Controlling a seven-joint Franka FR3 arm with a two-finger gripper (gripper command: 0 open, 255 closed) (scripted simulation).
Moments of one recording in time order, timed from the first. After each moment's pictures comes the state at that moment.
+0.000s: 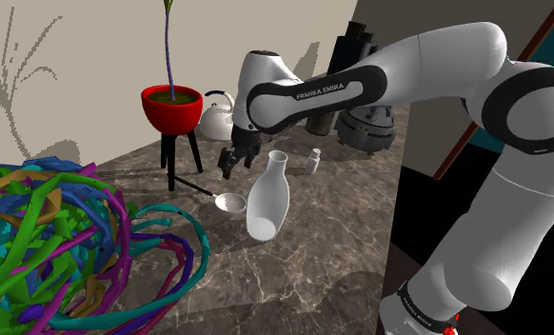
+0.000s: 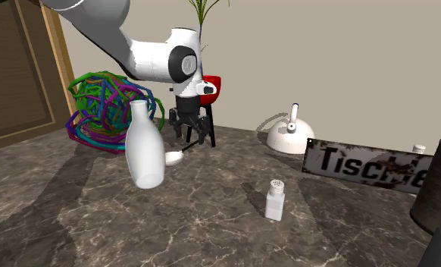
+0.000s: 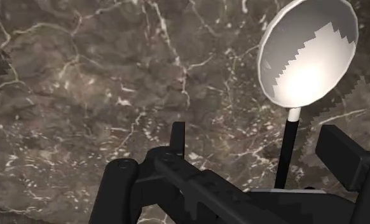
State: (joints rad) arm 0.19 0.15 0.24 -1.94 0.02 2.17 0.13
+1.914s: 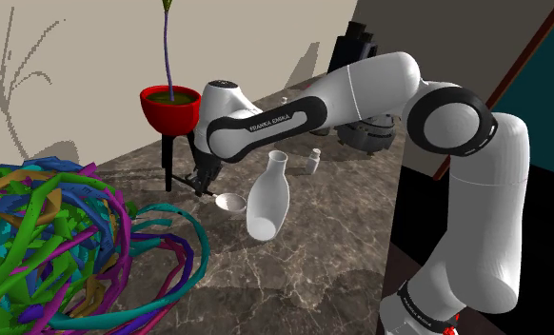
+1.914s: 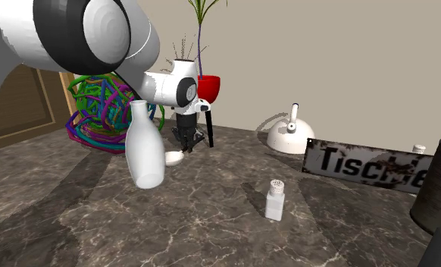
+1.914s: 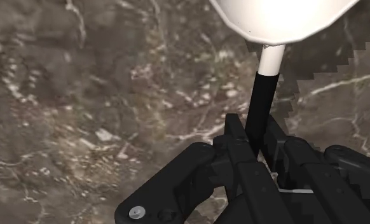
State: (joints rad) arm 0.27 0.48 0.26 -1.71 -0.05 2.30 0.15
